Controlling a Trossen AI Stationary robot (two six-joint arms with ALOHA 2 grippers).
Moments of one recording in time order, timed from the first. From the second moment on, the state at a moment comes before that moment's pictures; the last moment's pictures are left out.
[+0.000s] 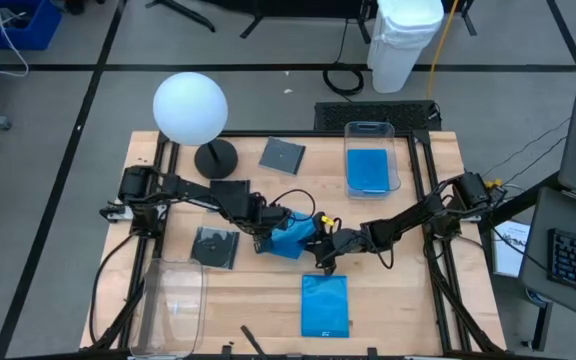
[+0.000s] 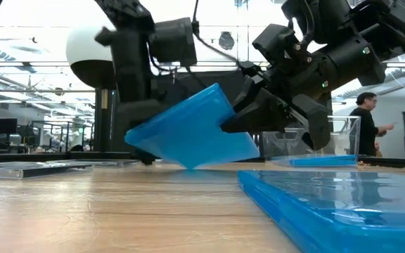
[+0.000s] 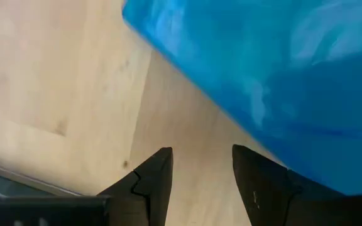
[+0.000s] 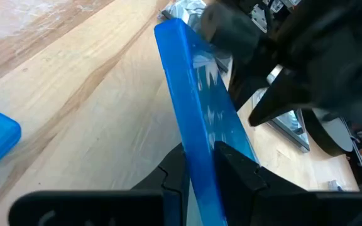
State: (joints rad) left arm -0.04 1.85 1.17 -0.67 -0.17 -0.26; right arm 0.25 1.77 0.65 0.64 0.29 -0.50
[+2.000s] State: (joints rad) left arm -0.14 0.36 0.01 0.17 -0.41 -0.16; right arm 0.25 1.77 0.65 0.64 0.29 -0.41
